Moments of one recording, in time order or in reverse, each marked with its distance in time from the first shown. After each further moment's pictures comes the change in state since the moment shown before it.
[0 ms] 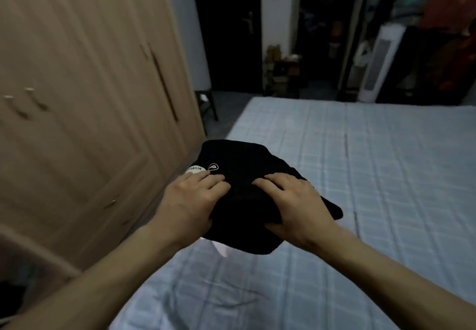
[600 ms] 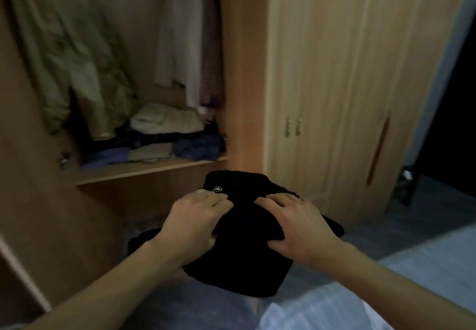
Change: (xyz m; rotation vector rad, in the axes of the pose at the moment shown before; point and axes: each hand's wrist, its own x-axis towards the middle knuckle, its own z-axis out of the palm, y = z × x) left_hand -0.394 -0.103 -0.260 0.408 -0.068 -0.788; right_hand 0.097 -0.453 -0.008 0.081 -0.060 -0.912
